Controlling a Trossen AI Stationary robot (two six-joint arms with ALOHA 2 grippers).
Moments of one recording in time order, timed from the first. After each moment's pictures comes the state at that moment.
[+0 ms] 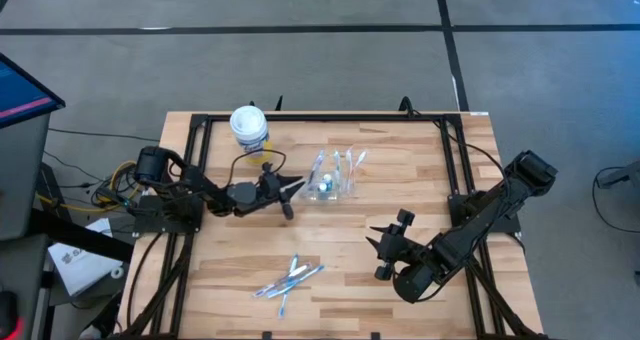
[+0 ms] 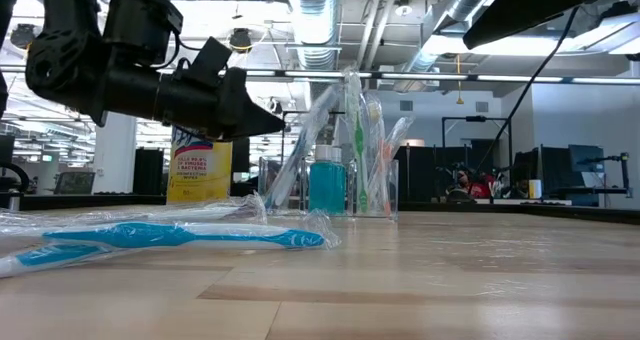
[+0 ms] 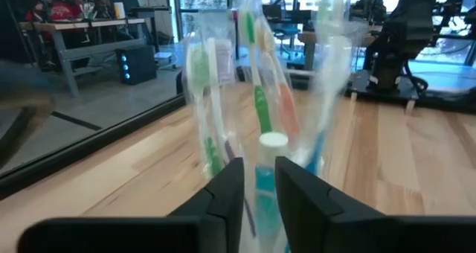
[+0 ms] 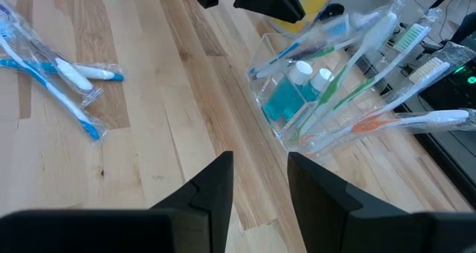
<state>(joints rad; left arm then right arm) -0.04 1.75 0.33 1.34 -0.55 -0.06 0.73 1.56 1.06 -0.67 0.99 0.73</state>
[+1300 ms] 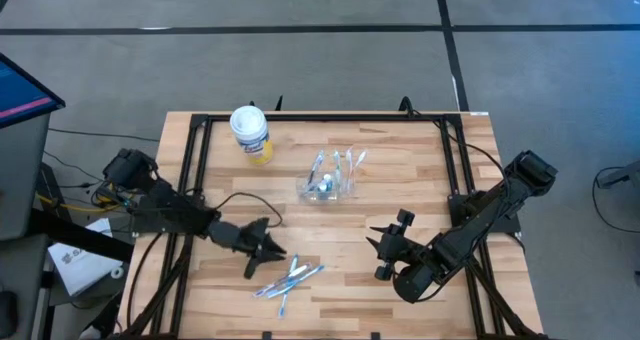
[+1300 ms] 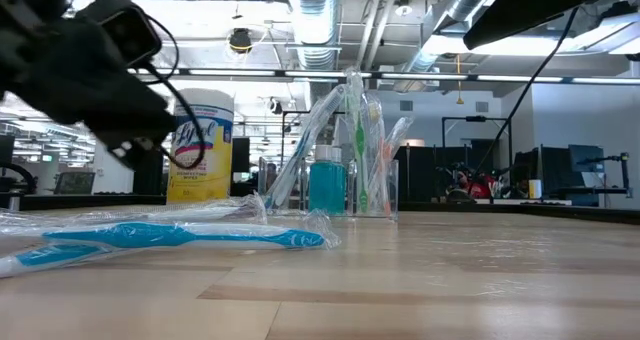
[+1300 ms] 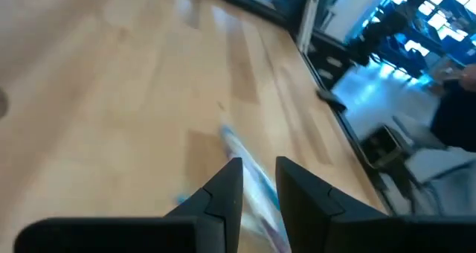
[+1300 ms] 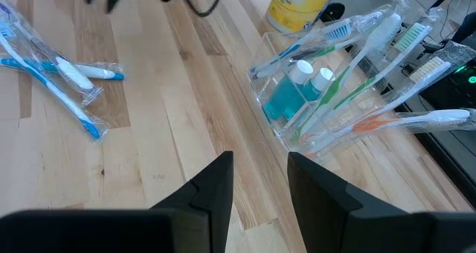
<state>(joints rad) -0.51 1.54 0.24 1.00 -0.26 -0.55 0.73 1.56 1.06 -0.67 0.99 0.73</state>
